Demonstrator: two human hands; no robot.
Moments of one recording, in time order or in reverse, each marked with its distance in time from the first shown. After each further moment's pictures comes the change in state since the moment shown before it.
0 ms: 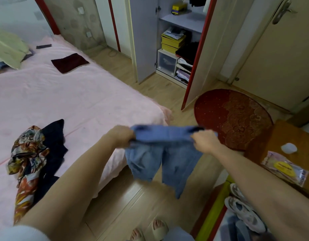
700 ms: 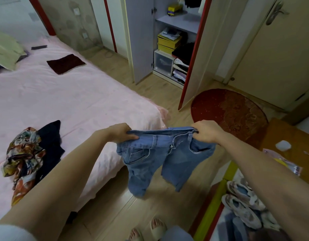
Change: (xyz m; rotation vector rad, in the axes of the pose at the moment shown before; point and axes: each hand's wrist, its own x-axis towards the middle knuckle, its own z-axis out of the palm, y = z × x) left_hand 0.007 -0.013 0.002 -0.529 -0.152 -0.074; right_hand 0.004 0.030 -0.025 0.210 -0.076 -0.112
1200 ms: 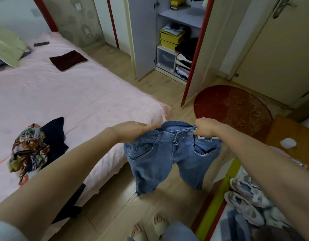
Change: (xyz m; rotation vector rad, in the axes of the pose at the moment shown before) left_hand -0.013 0.025 0.003 0.383 0.064 0.442; right_hand 0.023 -0.003 0.004 0.067 -0.264 0.113
